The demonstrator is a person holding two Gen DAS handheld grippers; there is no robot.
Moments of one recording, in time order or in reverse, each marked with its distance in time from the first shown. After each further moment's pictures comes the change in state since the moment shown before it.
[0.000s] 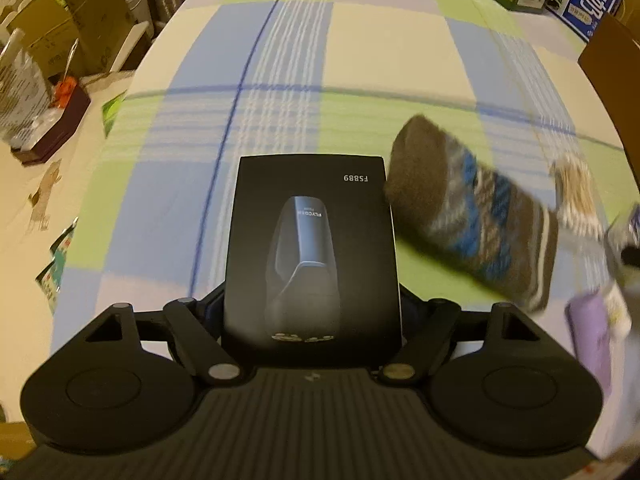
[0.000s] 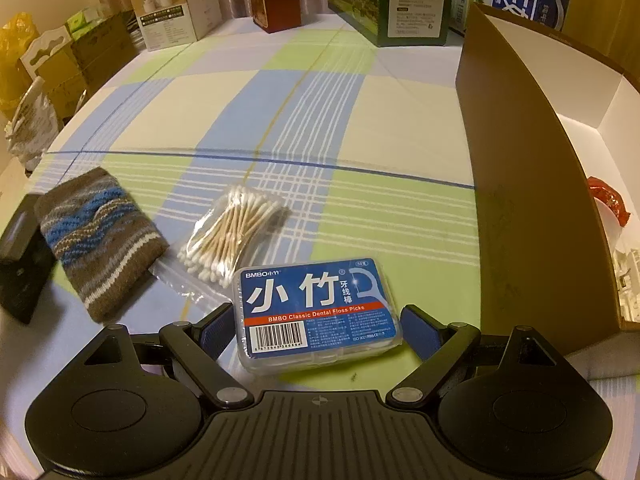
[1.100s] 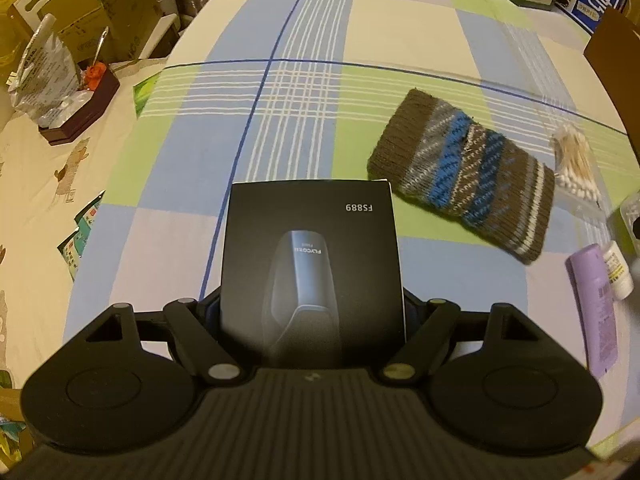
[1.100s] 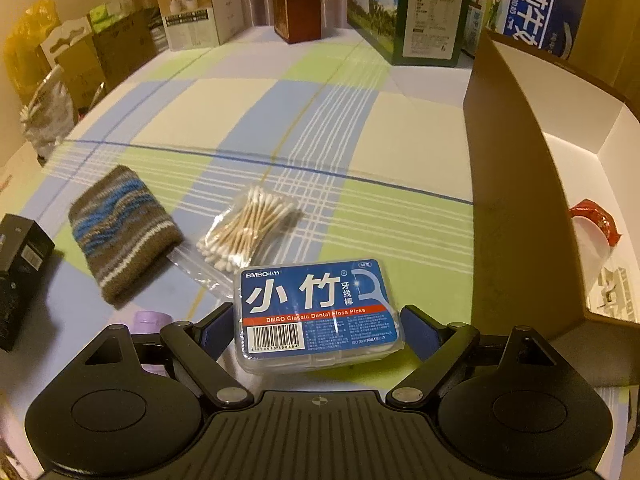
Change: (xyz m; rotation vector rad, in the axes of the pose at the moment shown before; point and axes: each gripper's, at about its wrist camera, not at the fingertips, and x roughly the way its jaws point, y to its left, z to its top) left arm -0.024 -0.006 -0.035 -0.038 -0.014 0.059; right arm -0.024 0.006 -0.007 -0.050 -0.045 0.023
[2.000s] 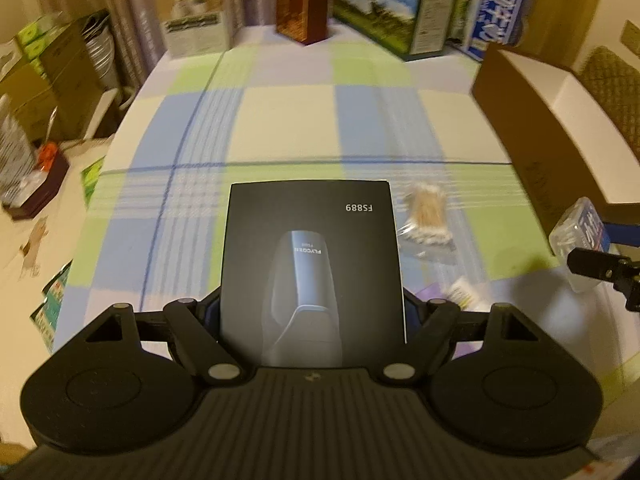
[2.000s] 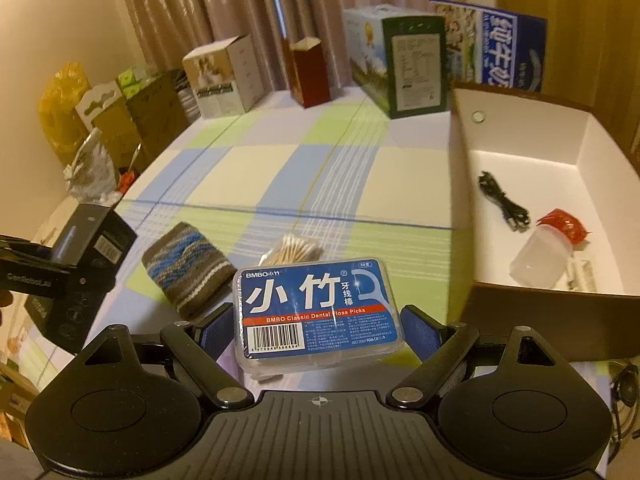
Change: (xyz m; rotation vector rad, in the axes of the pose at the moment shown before) left arm -0.092 -0.078 0.016 0.136 -0.172 -0.158; right arm -0.101 -0.025 -0.014 0.080 -0.147 0.113
